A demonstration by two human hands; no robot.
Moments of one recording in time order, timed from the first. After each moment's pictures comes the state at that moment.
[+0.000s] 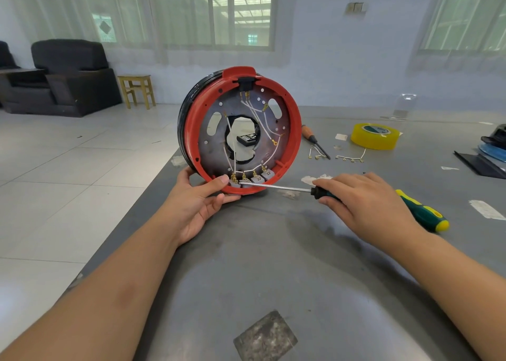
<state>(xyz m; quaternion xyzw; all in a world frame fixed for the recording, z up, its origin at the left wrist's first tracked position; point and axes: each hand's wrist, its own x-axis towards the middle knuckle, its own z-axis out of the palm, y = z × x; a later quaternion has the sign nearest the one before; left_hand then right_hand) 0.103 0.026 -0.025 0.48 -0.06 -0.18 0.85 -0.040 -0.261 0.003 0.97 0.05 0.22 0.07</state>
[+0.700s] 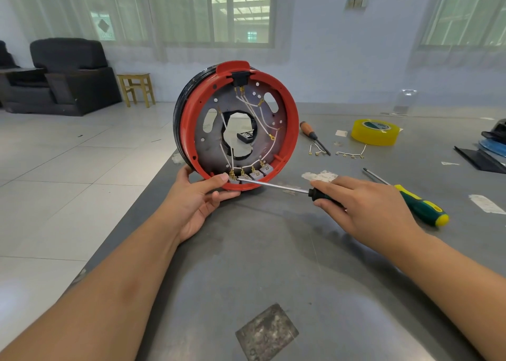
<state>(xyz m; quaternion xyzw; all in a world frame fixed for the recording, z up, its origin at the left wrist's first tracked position) 0.100 0.029 -0.026 0.50 -0.07 -0.17 0.85 -0.052 -0.251 -0.007 0.94 0.08 0.32 0.06</state>
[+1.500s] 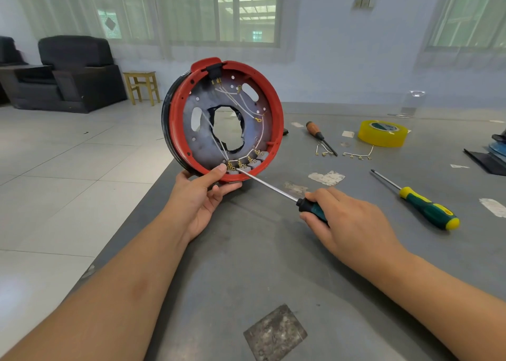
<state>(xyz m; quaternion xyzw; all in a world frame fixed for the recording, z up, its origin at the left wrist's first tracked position) 0.102 0.029 -0.027 0.43 -0.03 -0.13 0.89 -0.052 -0.205 -0.021 0.97 0.02 0.25 -0.02</state>
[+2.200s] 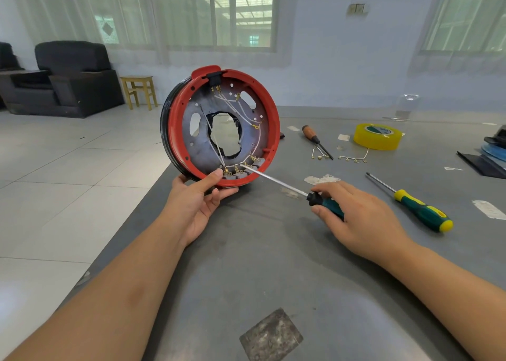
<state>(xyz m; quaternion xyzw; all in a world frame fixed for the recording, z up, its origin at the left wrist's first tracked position) 0.106 0.028 -0.028 0.43 -0.02 -0.12 0.89 -0.046 -0.240 -0.018 0.97 0.03 0.24 -0.09</state>
